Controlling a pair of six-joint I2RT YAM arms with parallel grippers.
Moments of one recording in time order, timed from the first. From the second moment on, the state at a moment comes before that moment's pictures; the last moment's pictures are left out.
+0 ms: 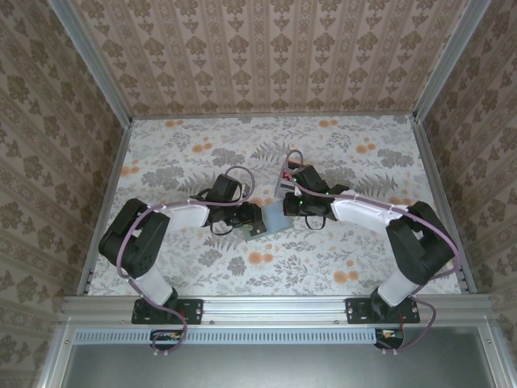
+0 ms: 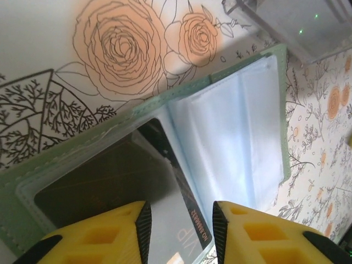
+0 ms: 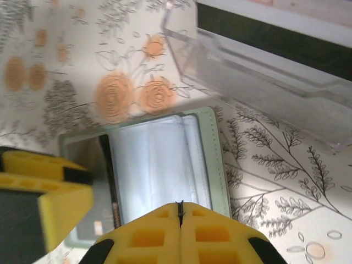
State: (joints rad) left arm -0.61 1.66 0.80 -0.10 0.45 -0.69; right arm 0.58 1.60 0.94 -0.28 -0.13 0.59
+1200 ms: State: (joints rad) left arm -0.57 1.47 0.65 -0.31 0.40 -0.62; right arm 0.67 2.00 1.24 -0.29 -0.22 0.60
